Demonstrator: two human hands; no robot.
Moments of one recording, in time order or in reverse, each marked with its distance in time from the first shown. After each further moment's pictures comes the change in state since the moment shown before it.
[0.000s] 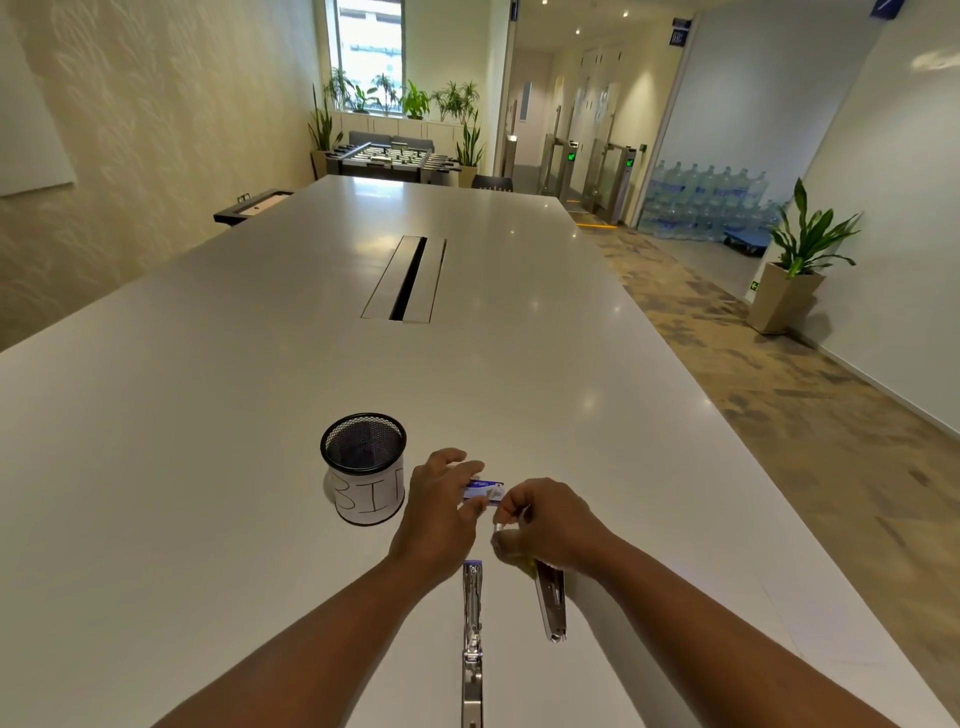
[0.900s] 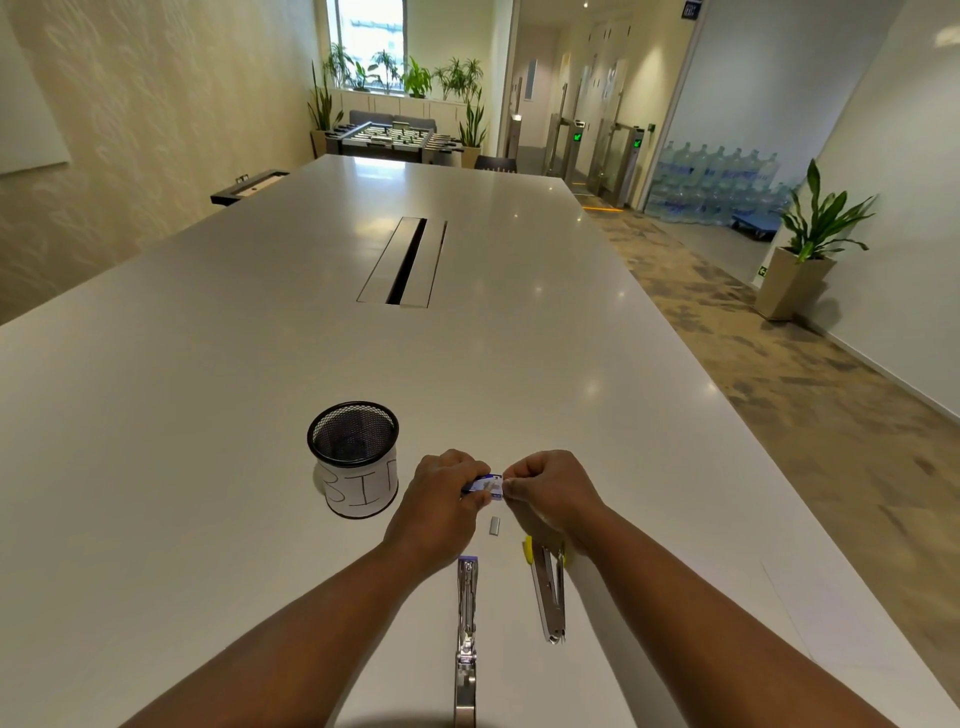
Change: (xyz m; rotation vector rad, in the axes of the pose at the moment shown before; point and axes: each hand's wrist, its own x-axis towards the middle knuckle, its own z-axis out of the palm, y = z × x) left_hand 0.012 -0.007 0.011 0.083 -0.119 0.027; right_hand 0.032 0.009 0.002 0.386 0.125 0.229
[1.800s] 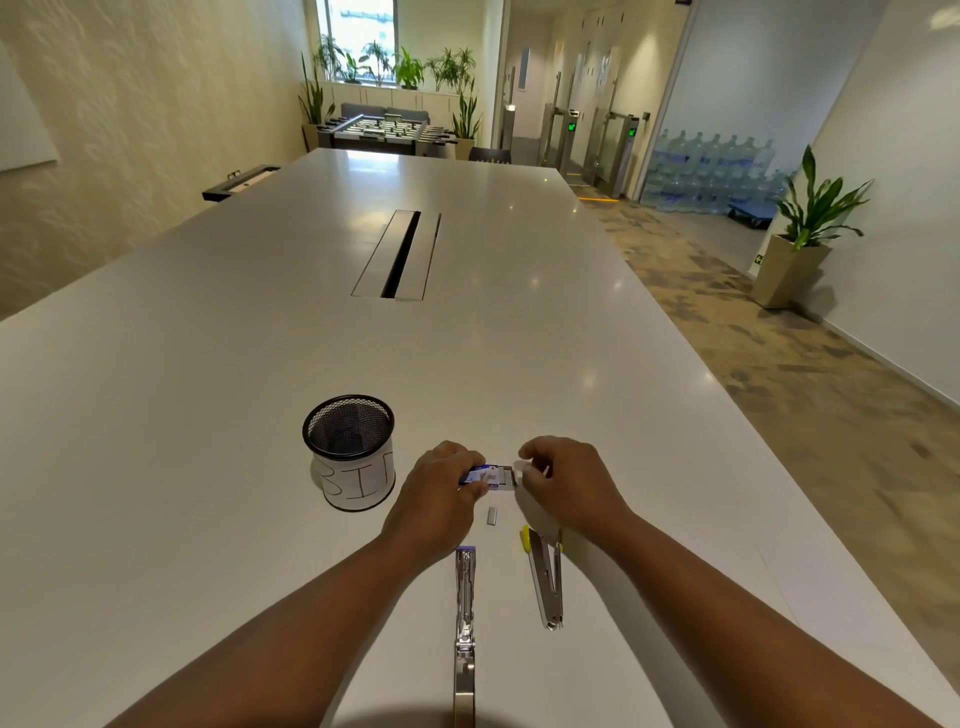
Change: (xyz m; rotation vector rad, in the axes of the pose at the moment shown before) left_hand -0.002 0.007 -0.005 -0.046 -0.016 -0.011; right_hand -0.007 0.015 -0.017 -0.271 0.134 -0.354
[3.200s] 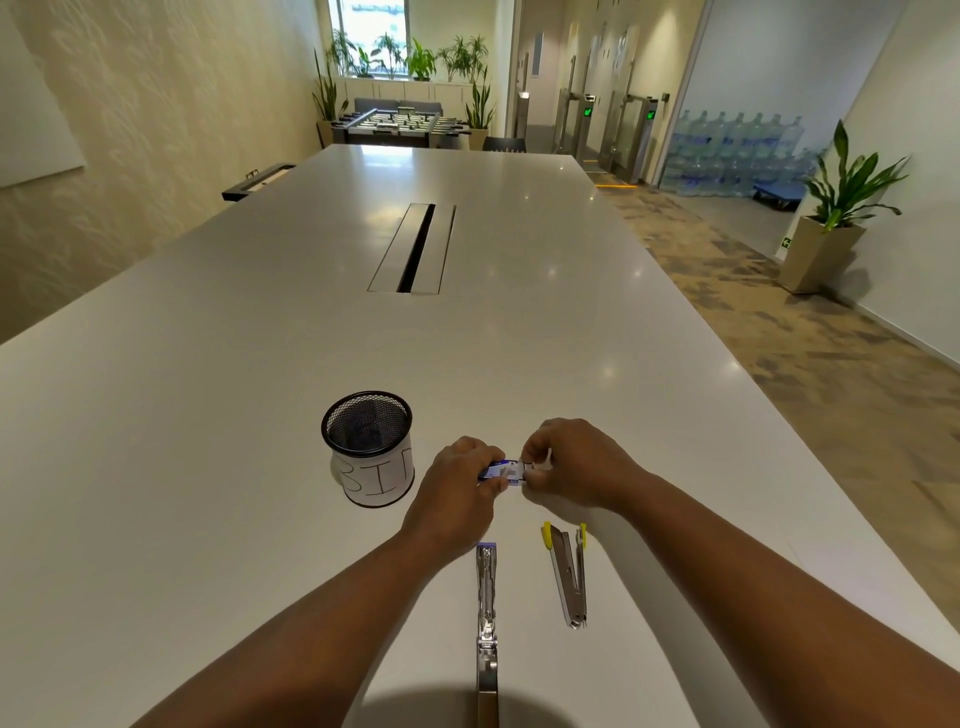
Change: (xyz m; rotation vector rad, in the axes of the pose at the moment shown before) left_hand -0.001 0.005 -0.004 0.008 -0.015 -0.006; right_hand 0.030 -0.007 -0.004 -0.230 -0.258 -0.127
